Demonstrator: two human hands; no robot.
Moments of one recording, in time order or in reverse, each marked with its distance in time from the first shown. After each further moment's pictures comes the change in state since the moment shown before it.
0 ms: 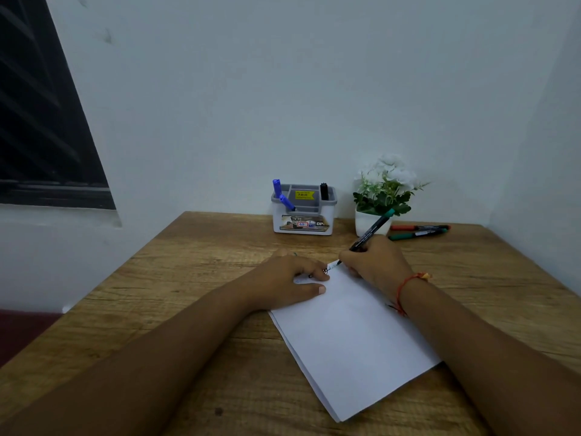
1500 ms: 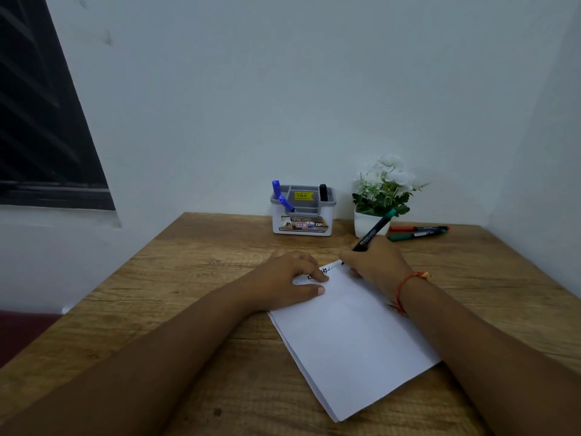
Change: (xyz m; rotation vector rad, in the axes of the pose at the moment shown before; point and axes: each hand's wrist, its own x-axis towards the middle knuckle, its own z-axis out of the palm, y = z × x) left_hand -0.007 0.014 -0.005 0.068 0.011 -0.011; right_hand 0.005 0.003 0.002 0.096 -0.010 0.061
